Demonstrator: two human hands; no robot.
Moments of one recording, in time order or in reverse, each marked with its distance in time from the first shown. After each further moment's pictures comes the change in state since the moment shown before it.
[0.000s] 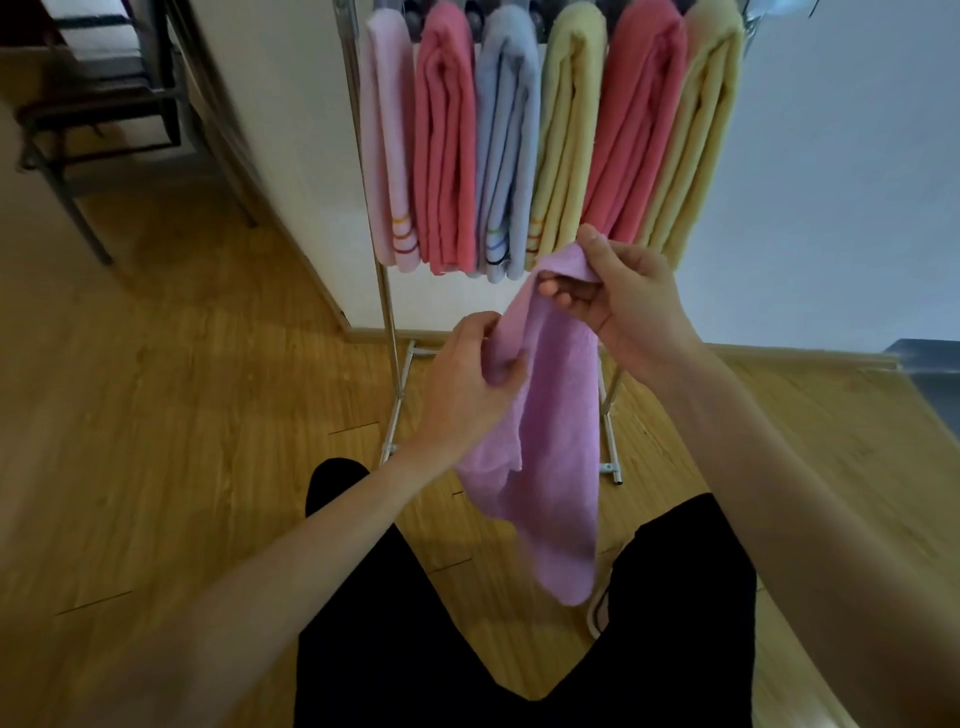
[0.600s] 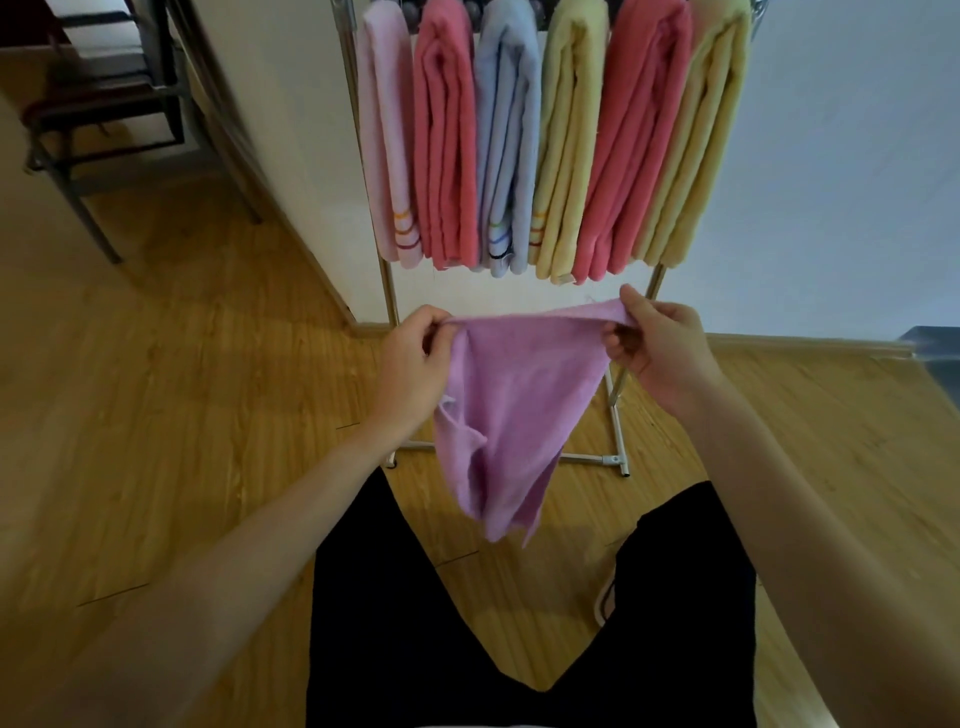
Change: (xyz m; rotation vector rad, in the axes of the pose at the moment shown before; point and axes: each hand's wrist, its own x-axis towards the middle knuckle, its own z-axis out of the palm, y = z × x) left_hand 0.018 -0.021 -0.037 -0.024 0.008 -0.095; right_hand -0.006 0.029 -0.052 -0.045 0.286 0.221
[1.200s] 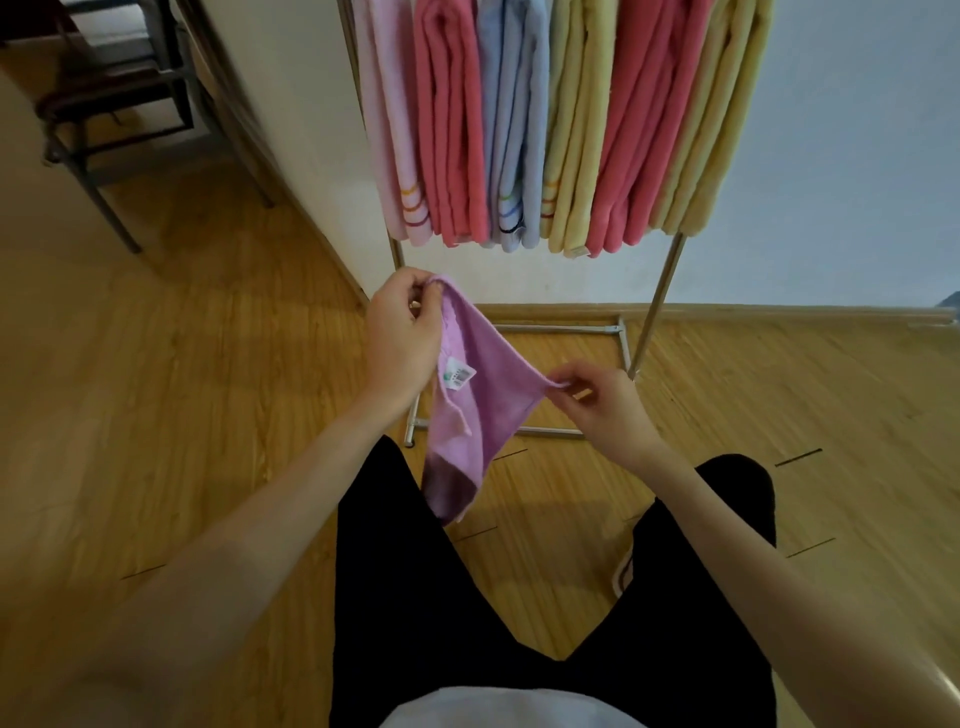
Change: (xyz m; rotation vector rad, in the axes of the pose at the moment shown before) left_hand 0.008 0.008 -0.012 0.018 0.136 -0.036; right_hand -0.015 0.106 -0.001 -0.826 -0.246 -0.414
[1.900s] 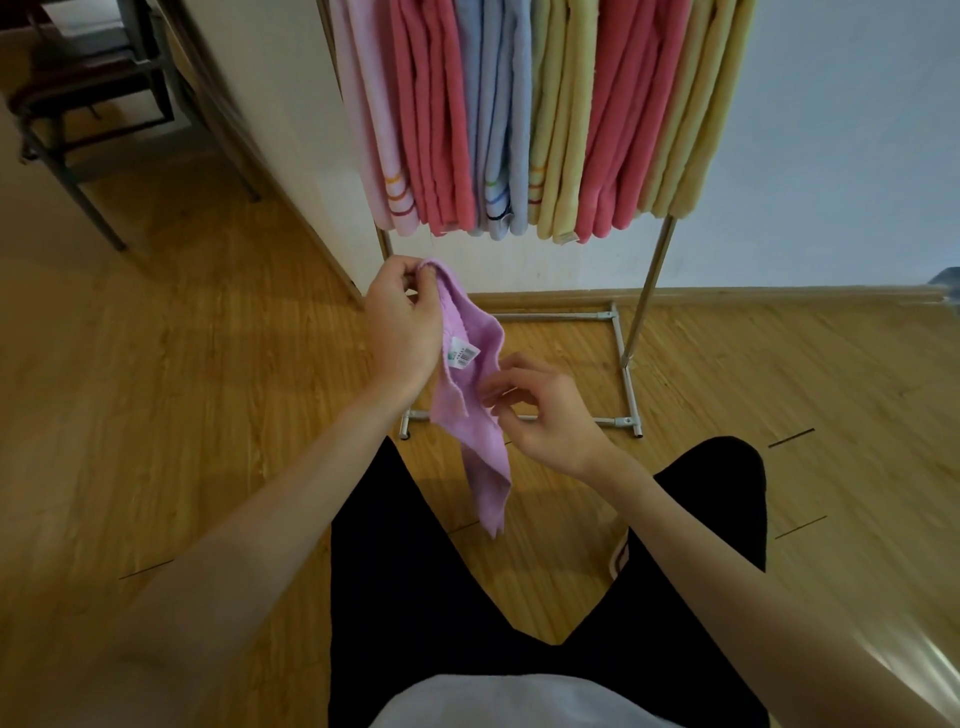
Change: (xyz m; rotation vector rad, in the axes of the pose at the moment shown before) left_hand 0.000 0.000 0.019 -0.032 0.084 -0.073; right_hand -0.006 -0.025 0.034 0.151 -0.039 -0.305
